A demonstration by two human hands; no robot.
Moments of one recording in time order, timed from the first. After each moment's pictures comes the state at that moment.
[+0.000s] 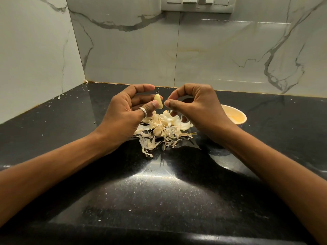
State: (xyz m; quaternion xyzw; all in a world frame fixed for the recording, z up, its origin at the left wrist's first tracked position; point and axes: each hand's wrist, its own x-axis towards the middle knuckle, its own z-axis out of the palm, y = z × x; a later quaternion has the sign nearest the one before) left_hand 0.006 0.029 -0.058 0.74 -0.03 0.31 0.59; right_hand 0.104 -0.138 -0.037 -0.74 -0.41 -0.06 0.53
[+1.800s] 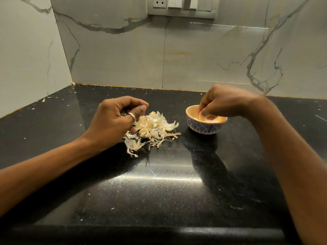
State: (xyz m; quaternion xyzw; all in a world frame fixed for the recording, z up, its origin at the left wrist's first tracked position) left_hand 0.011 0.031 -0.068 0.81 -0.05 0.35 0.47; right_hand 0.153 -0.208 0.015 -0.94 -0.31 0.02 0.14
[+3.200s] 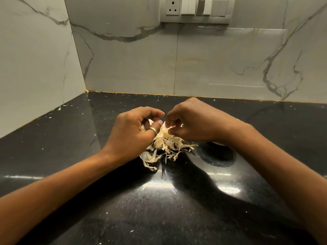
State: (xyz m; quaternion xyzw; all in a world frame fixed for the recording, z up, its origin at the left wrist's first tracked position) left_hand 0.015 0.032 -0.068 0.86 -0.04 0.40 0.31; right_hand 0.116 -0.134 -0.010 -0.81 -0.57 -0.11 0.12
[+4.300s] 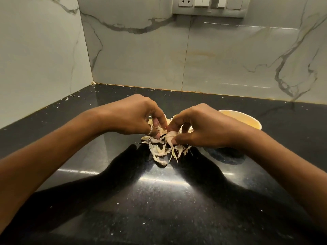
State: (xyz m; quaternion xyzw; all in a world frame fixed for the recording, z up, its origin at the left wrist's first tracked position) left_hand 0.014 0.067 -0.019 0.98 -0.08 0.07 0.15; right_hand 0.105 -0.134 -0.024 -0.81 -0.56 0.01 0.17
